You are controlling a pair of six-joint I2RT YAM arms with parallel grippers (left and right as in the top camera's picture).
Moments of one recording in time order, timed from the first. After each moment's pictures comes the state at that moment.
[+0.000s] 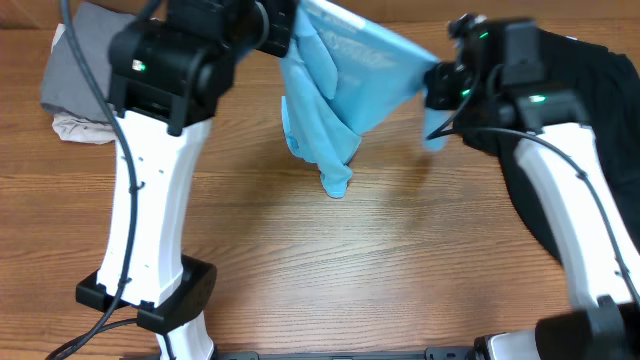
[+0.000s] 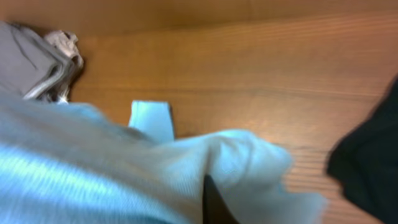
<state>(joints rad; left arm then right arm) -0.36 1.94 2.68 -1.29 -0.09 0.00 0.14 1.60 1.62 -0.81 -0.24 0.18</state>
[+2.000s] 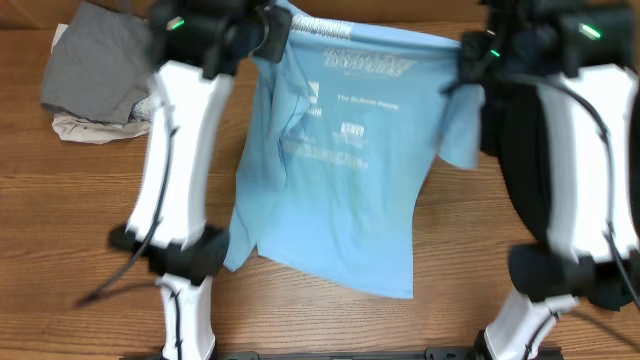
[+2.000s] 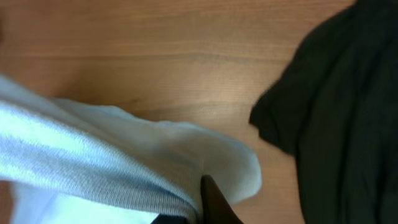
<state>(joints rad) -0.32 2.18 2.70 -1.35 -0.14 0.07 0.14 1.99 2.41 -1.49 -0.02 0.11</state>
